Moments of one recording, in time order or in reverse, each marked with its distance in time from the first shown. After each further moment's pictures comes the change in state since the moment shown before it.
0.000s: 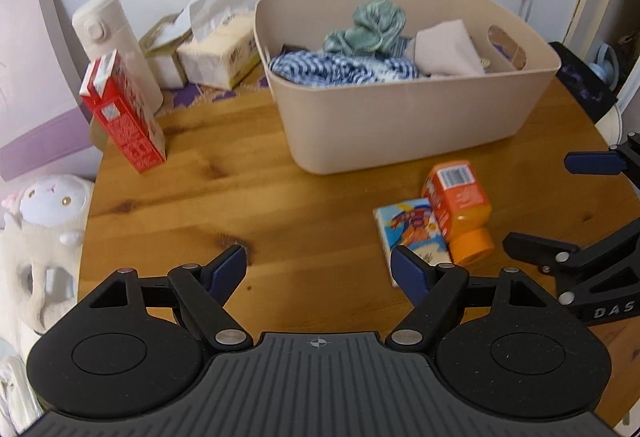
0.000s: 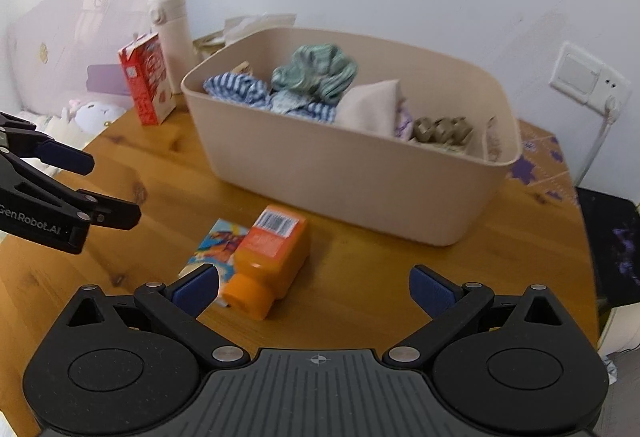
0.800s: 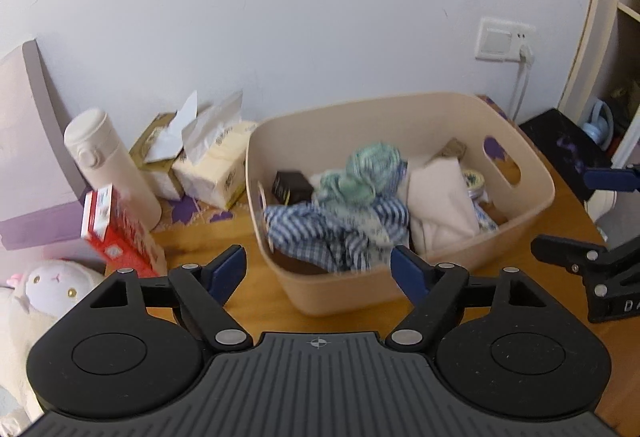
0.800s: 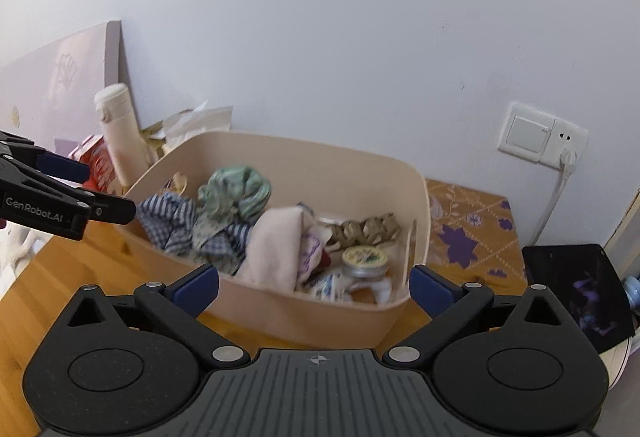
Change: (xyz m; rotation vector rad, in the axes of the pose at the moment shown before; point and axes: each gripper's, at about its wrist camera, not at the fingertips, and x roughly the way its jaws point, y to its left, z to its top) left arm -0.023 -0.003 0.092 0.019 -0.169 -0.010; right arm -0.034 -0.064 0.062 0.076 -0.155 -0.068
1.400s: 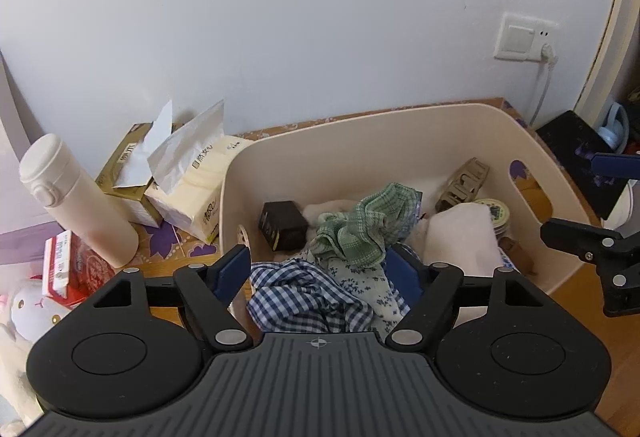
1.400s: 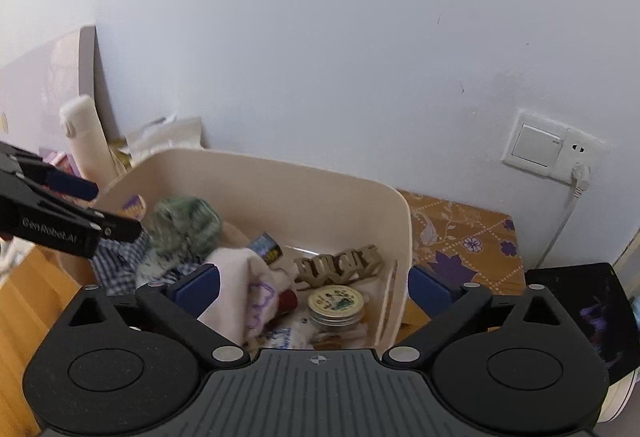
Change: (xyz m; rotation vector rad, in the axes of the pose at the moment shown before) left arm 0.060 -0.006 0.051 -0.004 0.038 0.003; right arm 0.047 -0.036 0.037 0.008 -0.015 0.007
